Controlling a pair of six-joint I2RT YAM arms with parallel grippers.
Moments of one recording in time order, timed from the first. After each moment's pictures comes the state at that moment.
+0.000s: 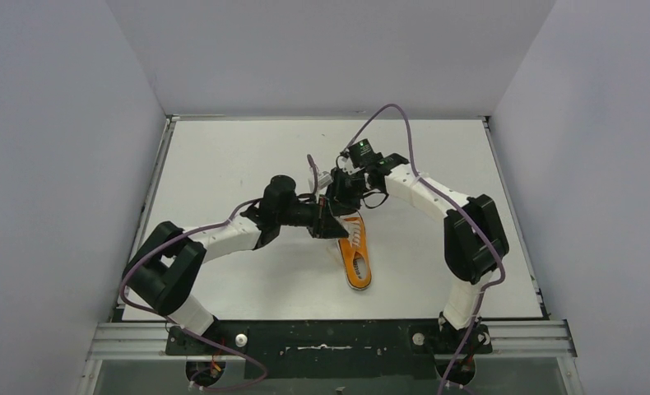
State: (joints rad) left arm -0.66 1.60 0.80 0.43 0.79 -0.57; right arm 0.56 1.82 1.42 -0.59 -0.49 0.77
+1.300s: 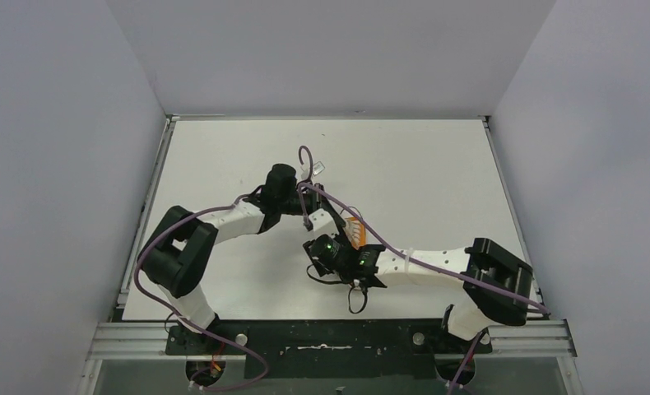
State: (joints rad) left arm -0.58 1.72 0.92 0.30 0.82 -0.94; right arm 1.16 1.53 0.85 -0.19 0.46 0.37
